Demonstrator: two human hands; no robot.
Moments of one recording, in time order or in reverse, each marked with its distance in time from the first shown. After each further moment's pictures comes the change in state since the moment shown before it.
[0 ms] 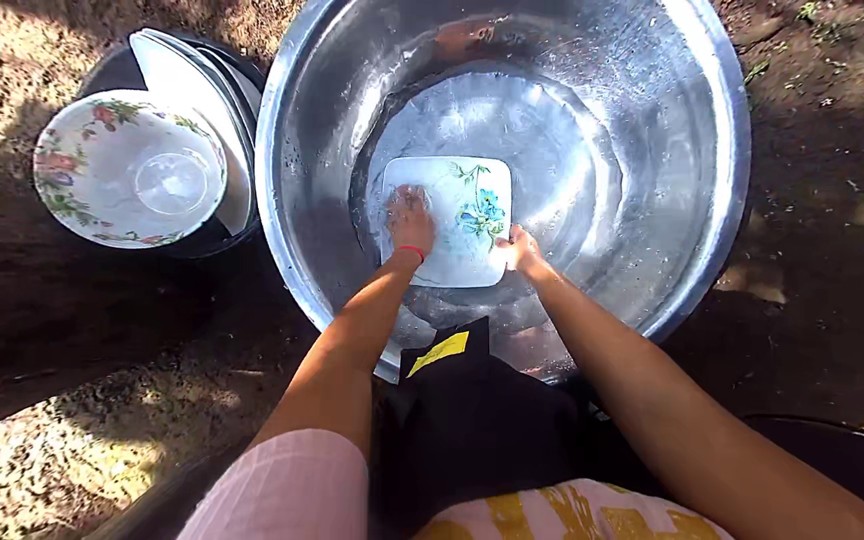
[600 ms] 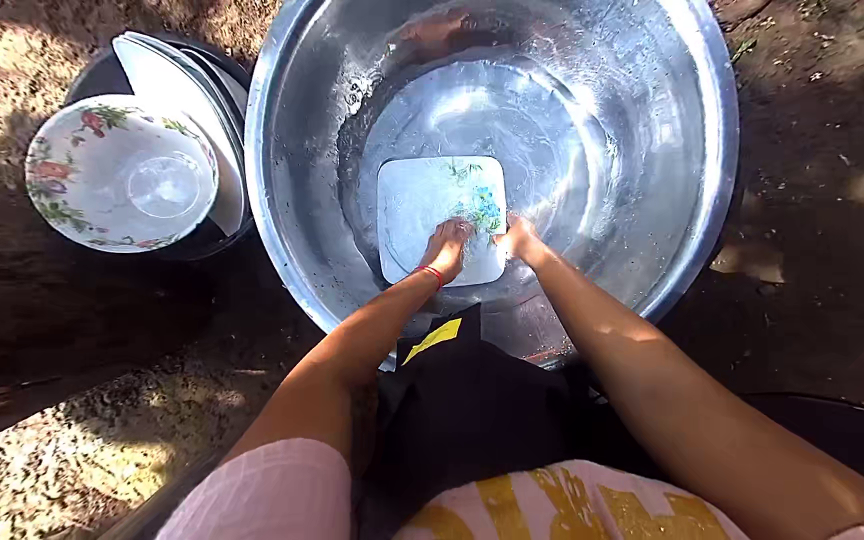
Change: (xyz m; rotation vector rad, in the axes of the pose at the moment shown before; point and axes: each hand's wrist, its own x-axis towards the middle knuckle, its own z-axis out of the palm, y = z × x) left_hand -0.044 0.030 0.018 -0.045 -0.285 0.319; right_hand -0.009 -0.019 -0.012 -0.246 -0.033 0.050
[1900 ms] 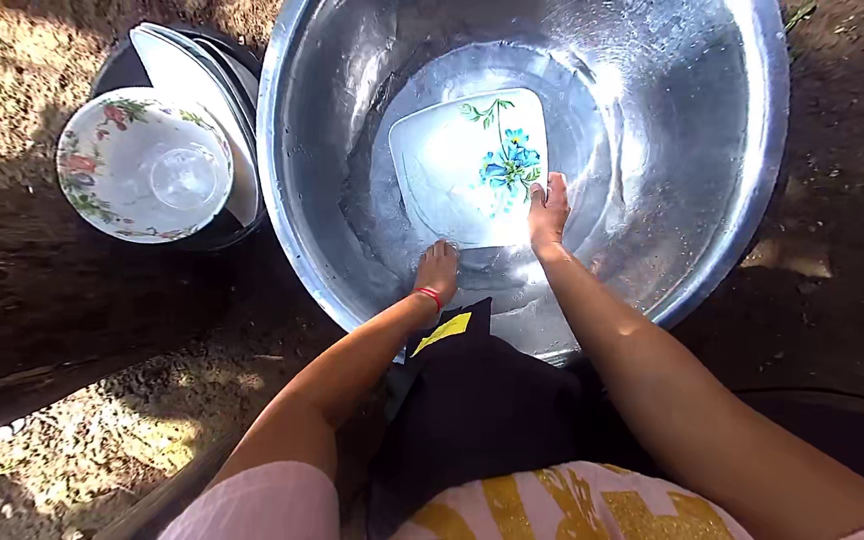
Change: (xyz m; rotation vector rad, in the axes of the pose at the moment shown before) left_hand -0.052 -0.010 0.007 0.117 -0.066 -0.183; right_hand -0.005 0.000 0.006 0.481 0.612 -0.289
